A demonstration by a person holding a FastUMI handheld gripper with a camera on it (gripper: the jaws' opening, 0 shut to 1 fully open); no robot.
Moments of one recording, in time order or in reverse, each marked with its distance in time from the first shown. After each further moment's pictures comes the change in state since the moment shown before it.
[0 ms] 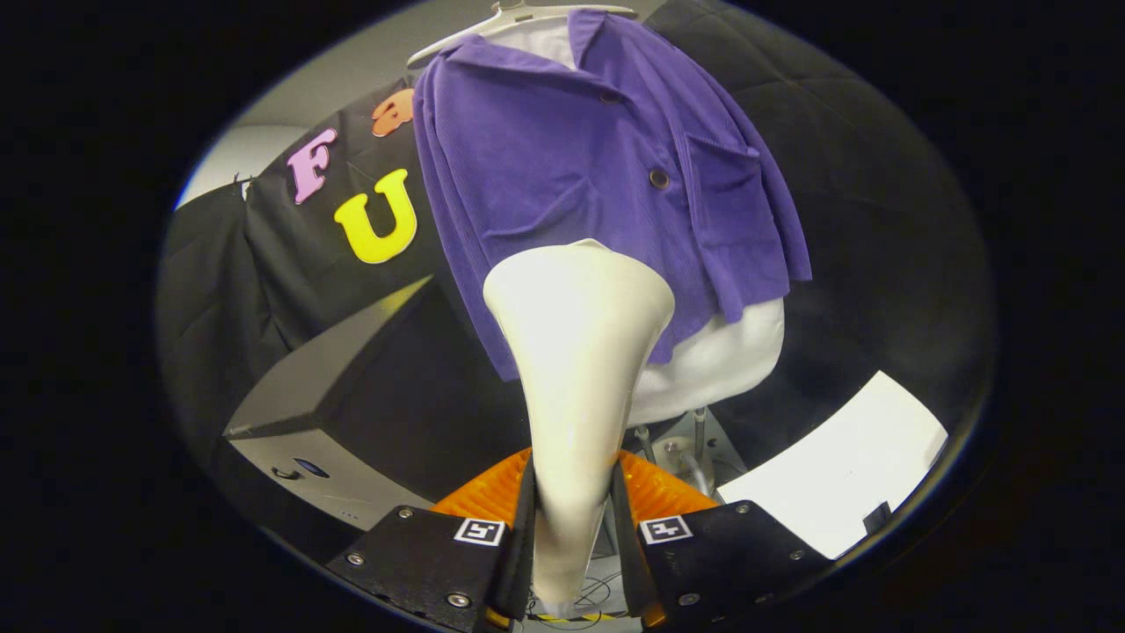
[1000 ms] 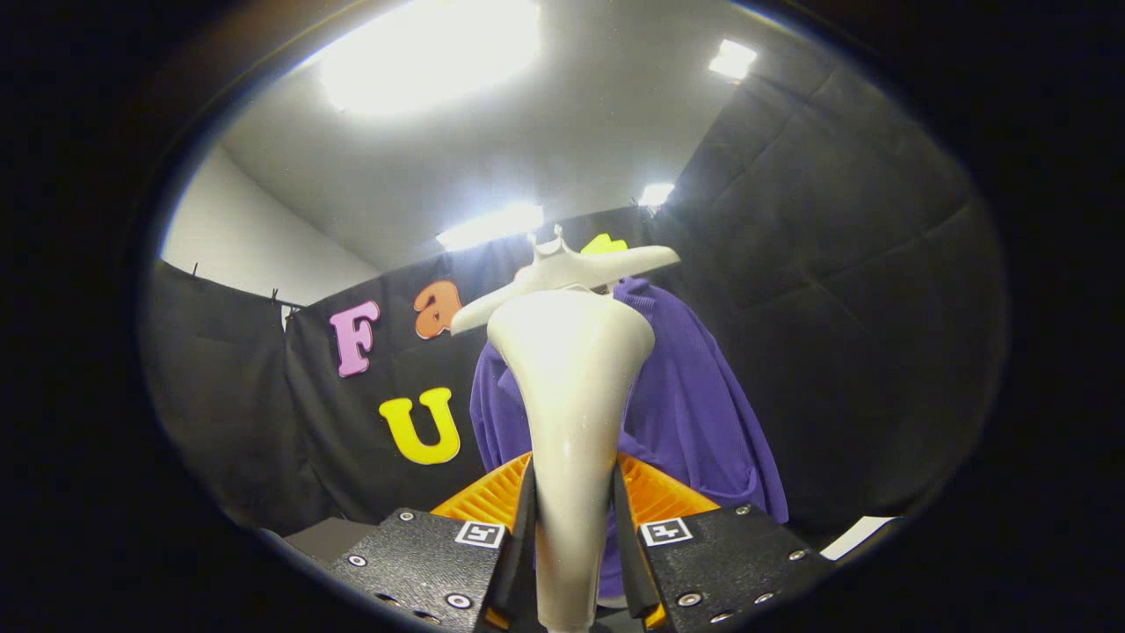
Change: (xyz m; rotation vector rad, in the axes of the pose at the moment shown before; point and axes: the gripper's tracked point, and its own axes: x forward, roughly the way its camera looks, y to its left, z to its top) arm -0.117 0.032 0.331 -0.012 -0.631 0.062
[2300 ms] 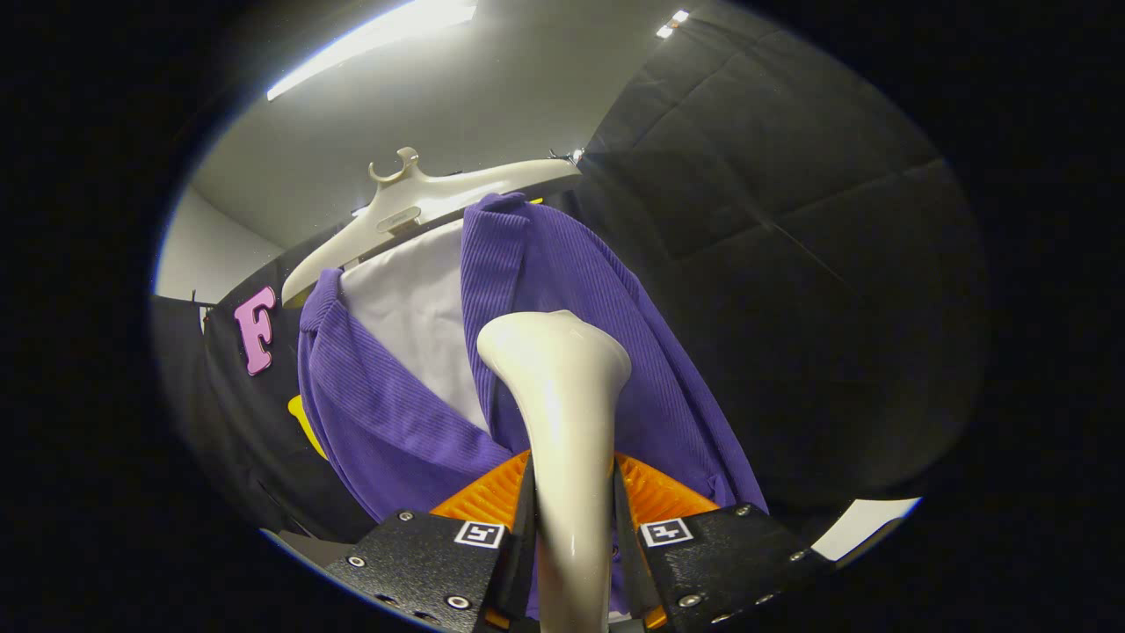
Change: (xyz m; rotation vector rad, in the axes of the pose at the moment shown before) arm 0.104 -0.123 -0.096 0.058 0.181 -0.226
